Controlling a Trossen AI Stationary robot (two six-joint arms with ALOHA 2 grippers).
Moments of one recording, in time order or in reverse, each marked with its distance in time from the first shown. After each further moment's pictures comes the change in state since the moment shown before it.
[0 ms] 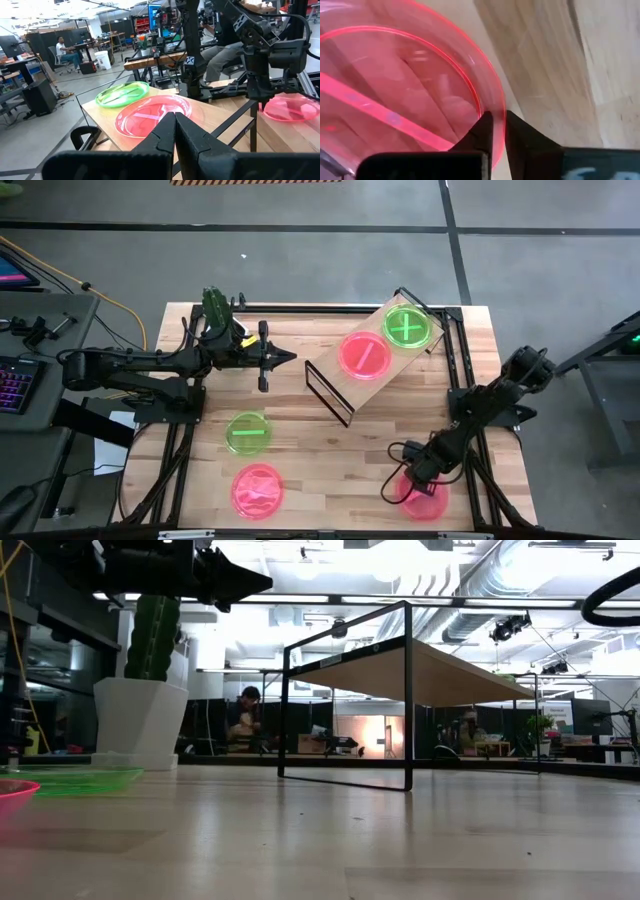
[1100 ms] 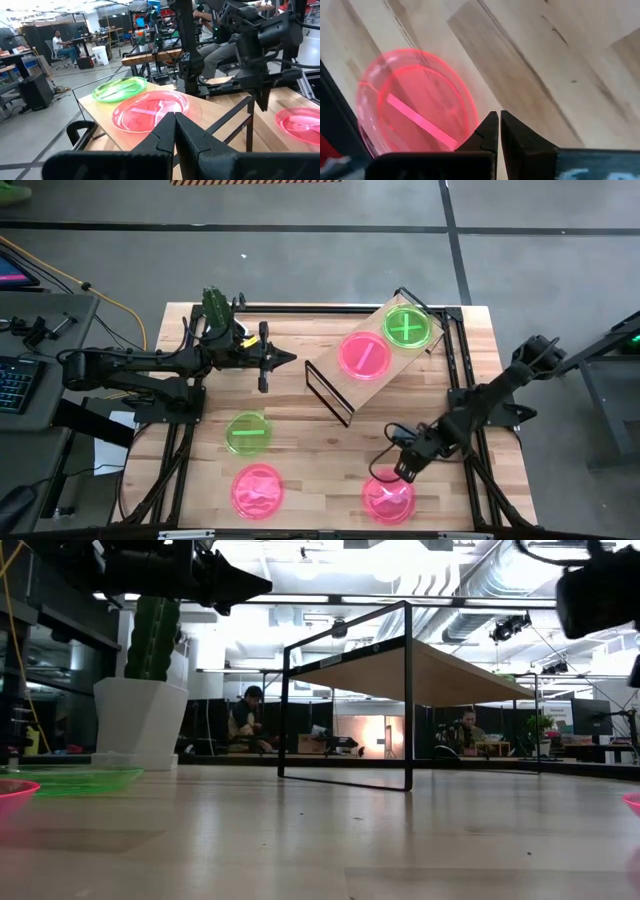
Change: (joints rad) left arm 0.000 0.000 0.000 -0.023 0.004 -0.018; right arm -0.089 -0.168 -0.013 0.142 0.260 0.089
